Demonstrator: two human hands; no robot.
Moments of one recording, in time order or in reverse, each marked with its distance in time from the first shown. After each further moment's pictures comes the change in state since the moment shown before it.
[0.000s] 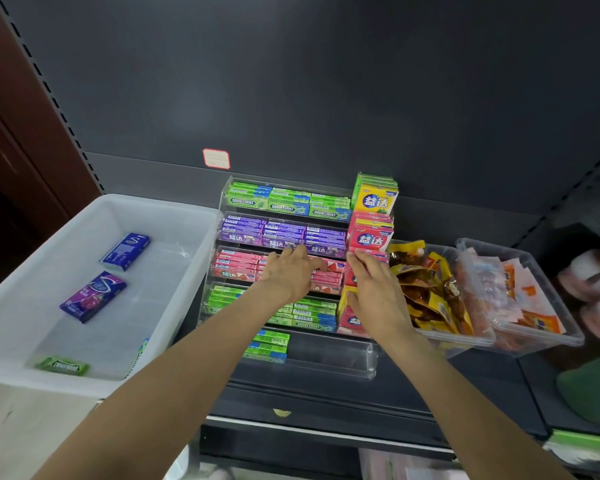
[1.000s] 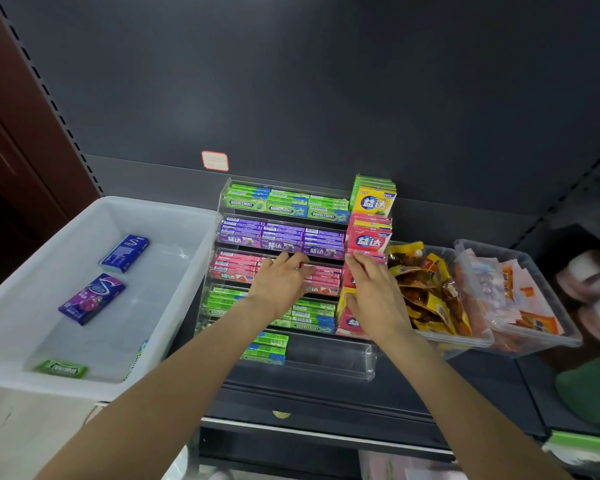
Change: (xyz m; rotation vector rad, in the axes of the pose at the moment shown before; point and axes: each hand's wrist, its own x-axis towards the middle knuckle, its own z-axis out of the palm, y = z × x) left_hand -0.013 -0.014 0.020 0.069 0.203 0.102; right_hand 0.000 0.001 -0.001 0.010 -0.016 0.000
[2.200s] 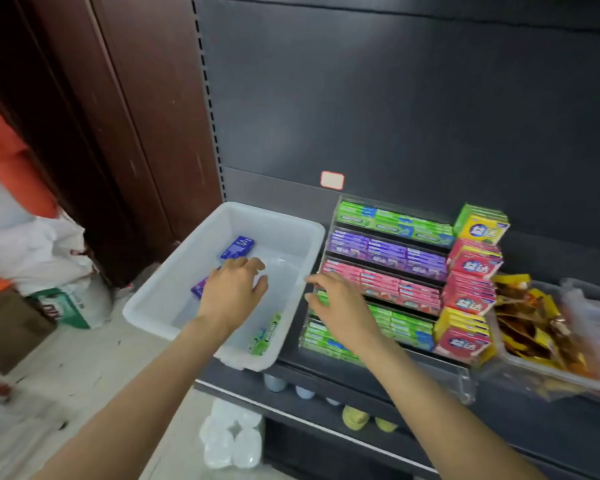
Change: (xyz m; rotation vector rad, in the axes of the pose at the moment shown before) left_hand -0.177 -0.155 -0.048 -0.202 0.304 -0.530; right_hand -0.006 -0.207 0.004 0.458 -0.088 -0.293
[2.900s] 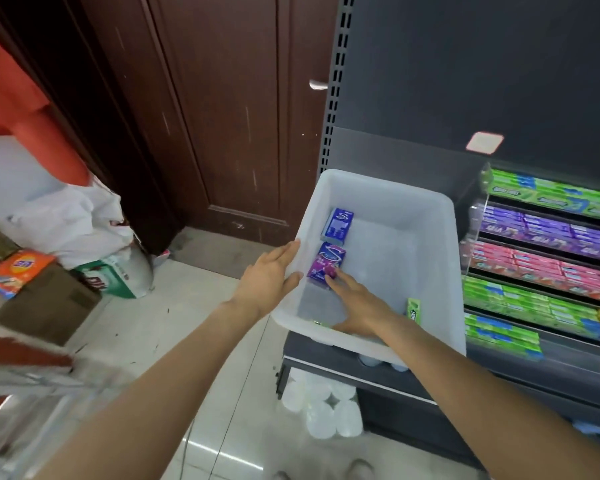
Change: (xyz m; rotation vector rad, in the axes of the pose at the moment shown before) left_hand 0.034 -0.231 -0.006 -0.121 -0.442 0.039; right_hand 0.111 -0.082 0.209 -0.225 -0.584 0.168
